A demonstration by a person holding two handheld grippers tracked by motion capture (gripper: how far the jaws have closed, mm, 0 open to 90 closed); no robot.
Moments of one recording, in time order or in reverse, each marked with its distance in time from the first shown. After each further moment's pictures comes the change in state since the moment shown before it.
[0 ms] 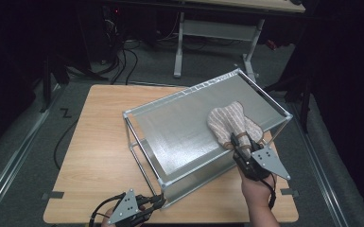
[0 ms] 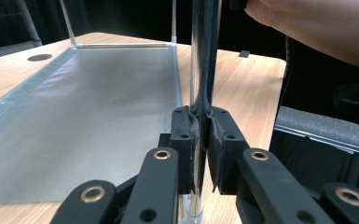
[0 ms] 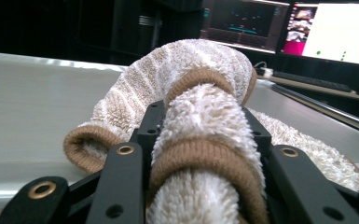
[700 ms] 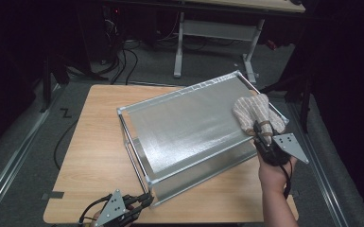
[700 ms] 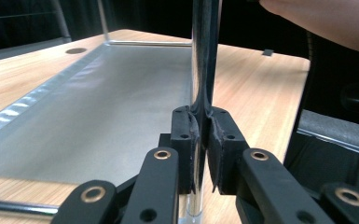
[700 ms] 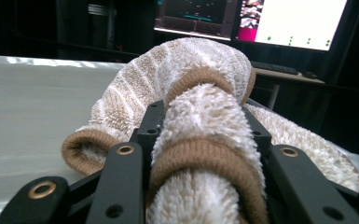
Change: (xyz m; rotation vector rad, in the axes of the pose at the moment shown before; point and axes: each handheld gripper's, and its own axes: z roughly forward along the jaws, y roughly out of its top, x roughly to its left) left arm 0.009 -0.008 -0.027 -0.001 0.100 -0.033; right arm -0.066 -0.005 0.019 0.043 -0.156 0.030
